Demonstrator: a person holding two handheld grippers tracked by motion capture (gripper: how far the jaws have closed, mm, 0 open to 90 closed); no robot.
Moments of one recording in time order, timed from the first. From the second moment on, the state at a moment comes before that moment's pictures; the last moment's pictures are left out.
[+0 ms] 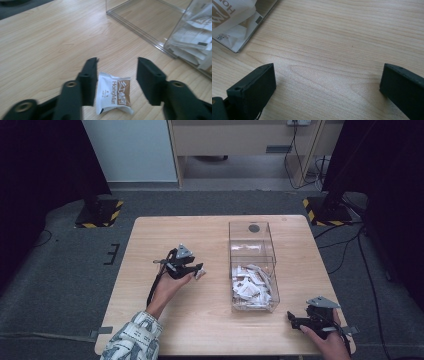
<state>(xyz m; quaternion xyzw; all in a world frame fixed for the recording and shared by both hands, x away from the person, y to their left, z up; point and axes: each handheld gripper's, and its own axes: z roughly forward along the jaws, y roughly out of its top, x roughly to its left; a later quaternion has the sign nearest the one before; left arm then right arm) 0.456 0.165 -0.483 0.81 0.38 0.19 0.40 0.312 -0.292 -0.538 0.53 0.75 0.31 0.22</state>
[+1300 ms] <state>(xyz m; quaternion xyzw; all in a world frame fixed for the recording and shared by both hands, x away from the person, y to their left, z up) 0.393 0.254 -0.513 0.84 0.38 0.16 0.36 0.312 -0.291 -0.538 0.53 0.75 0.31 0.22</state>
